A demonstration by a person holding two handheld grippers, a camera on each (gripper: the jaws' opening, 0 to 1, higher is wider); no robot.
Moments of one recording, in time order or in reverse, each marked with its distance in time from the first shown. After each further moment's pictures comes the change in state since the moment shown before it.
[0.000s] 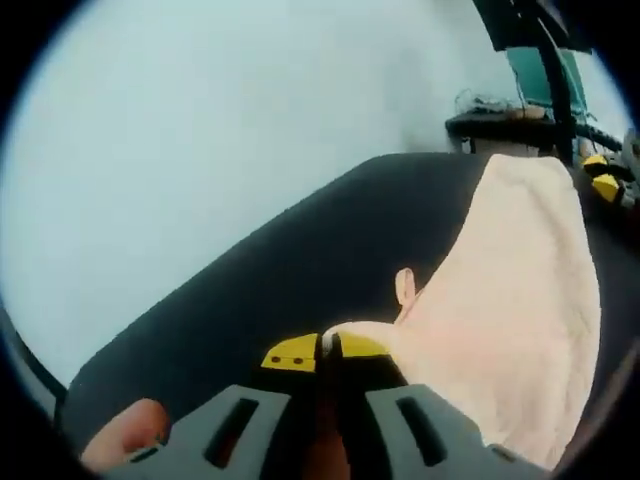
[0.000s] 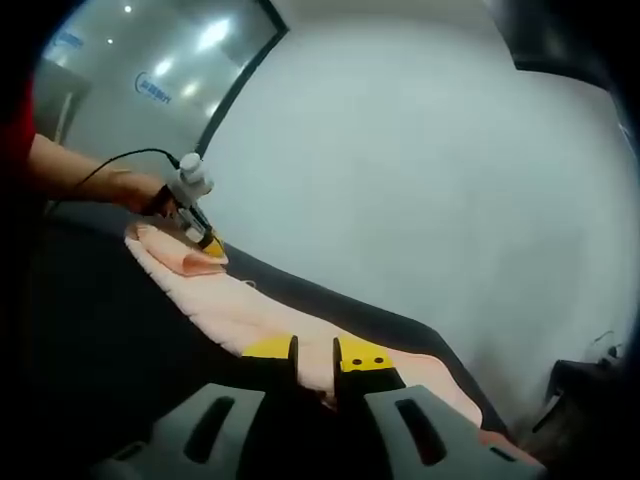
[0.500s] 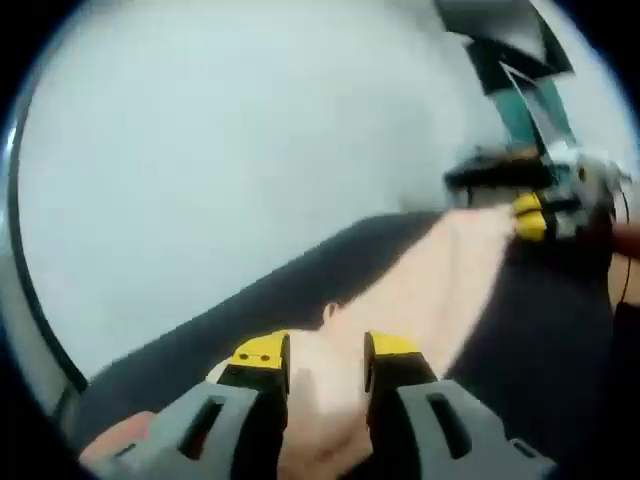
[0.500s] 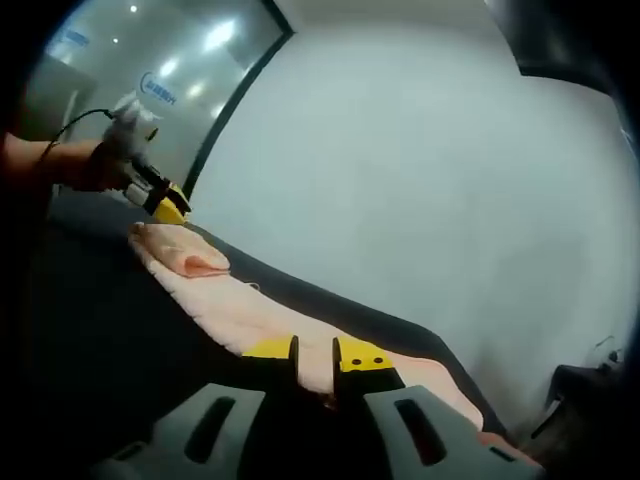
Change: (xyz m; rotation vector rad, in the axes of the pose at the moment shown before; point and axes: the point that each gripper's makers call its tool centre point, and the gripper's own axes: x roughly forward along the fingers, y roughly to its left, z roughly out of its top) left arm -0.128 -0.095 0.009 0.193 -0.201 0.192; right arm -0.002 0.006 0.002 -0.013 -0.013 0.016
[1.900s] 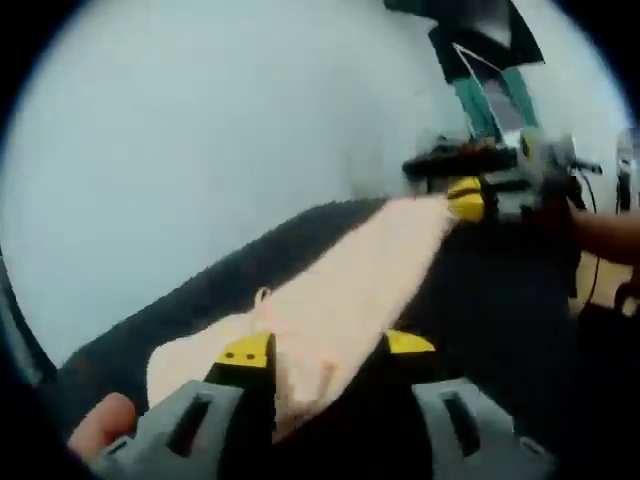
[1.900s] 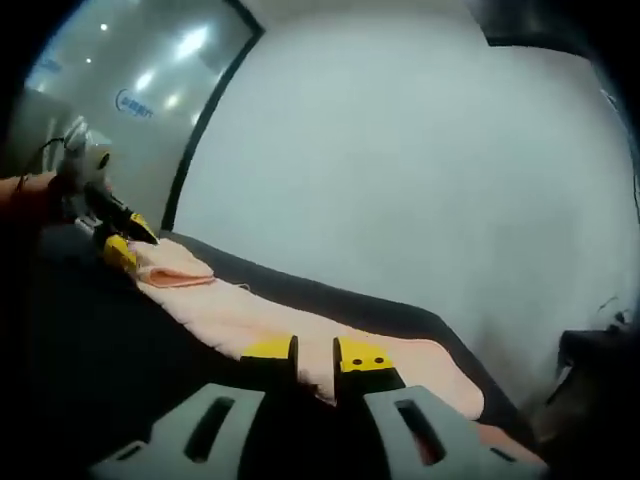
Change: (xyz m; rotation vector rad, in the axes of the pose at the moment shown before) left arm -0.022 -0.028 0.027 -0.227 -0.100 -0.187; right arm -0.005 -0.021 -0.010 0.168 0.039 -0.054
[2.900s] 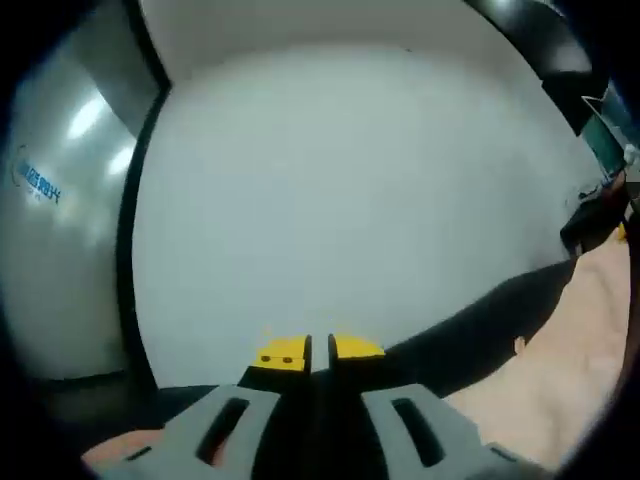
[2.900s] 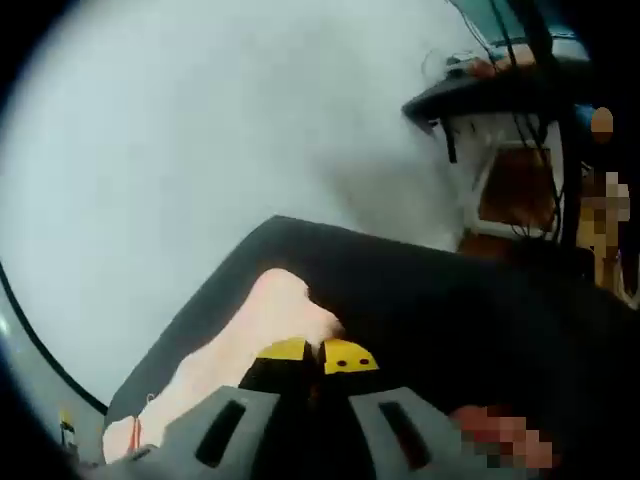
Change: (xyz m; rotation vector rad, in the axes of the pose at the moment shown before) left arm -0.032 0.242 -0.003 0.103 -0.331 0.574; right arm 0.001 -0.125 -0.059 0.917 0.187 -0.655
